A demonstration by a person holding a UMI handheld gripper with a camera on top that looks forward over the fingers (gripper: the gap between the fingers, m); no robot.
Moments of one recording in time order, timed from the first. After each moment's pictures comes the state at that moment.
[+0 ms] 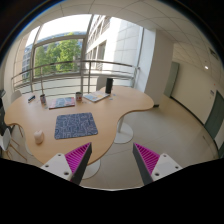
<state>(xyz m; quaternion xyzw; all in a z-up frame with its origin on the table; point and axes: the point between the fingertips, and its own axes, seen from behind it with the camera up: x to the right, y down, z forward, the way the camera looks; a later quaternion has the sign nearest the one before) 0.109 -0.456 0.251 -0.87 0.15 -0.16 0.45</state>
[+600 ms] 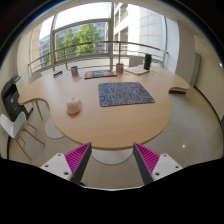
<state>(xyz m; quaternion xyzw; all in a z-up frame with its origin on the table) -0.125 -0.407 0.052 -0.92 0.08 -0.04 0.39</state>
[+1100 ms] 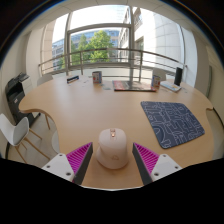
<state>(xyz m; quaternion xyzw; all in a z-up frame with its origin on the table) -0.271 -0.153 -0.006 -0.89 0.02 -0.01 0.45</state>
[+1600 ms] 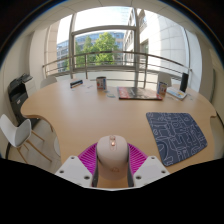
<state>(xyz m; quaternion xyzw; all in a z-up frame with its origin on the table) -0.277 -0.112 0.018 -0.89 0.00 0.00 0.46</state>
